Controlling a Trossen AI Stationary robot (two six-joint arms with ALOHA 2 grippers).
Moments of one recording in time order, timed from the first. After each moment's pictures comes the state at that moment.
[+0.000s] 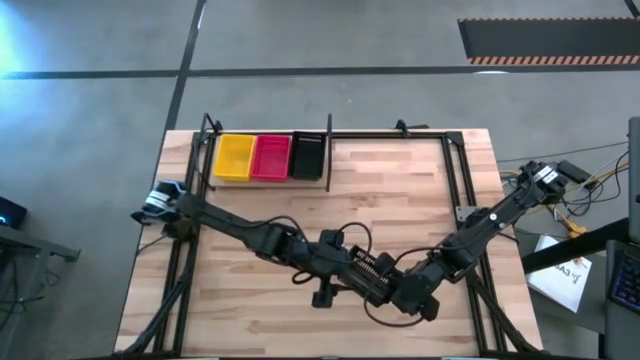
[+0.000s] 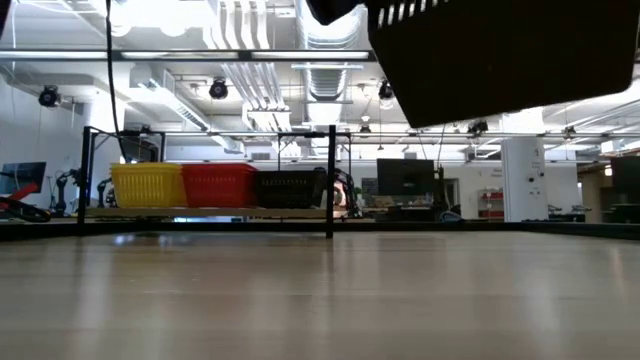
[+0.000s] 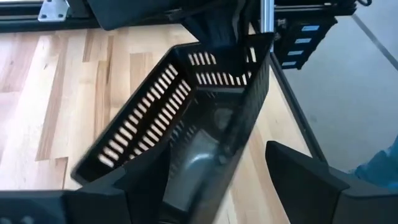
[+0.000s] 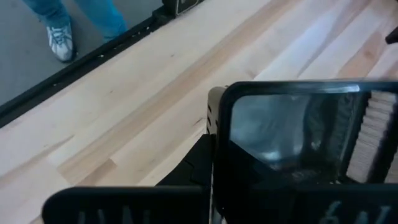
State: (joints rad) left arm -0.34 1.82 1.56 -0.35 -0.08 -0.17; right arm 0.63 1.44 1.09 -0.56 0.03 -0.30
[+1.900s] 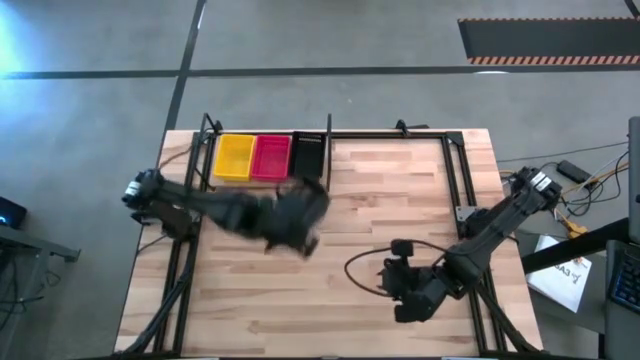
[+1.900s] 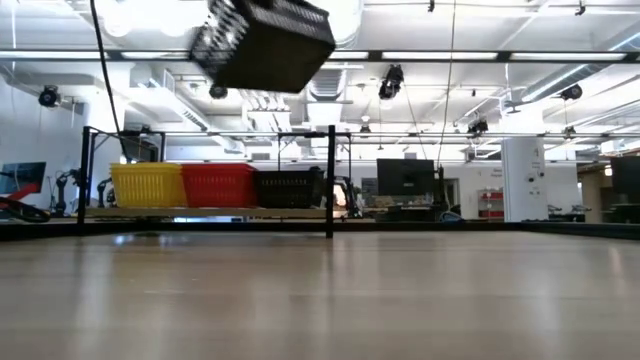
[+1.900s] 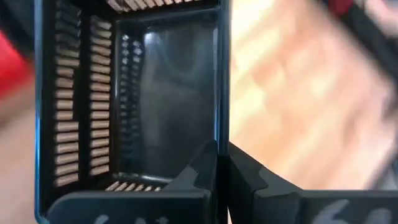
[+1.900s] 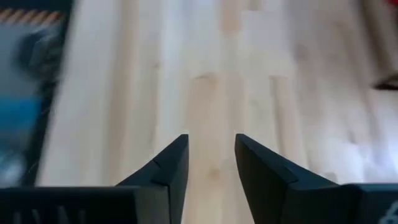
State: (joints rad) left arm -0.31 1.65 1.76 -1.18 -0.41 -1.11; right arm 0.70 1.53 1.29 -0.82 0.44 0.54
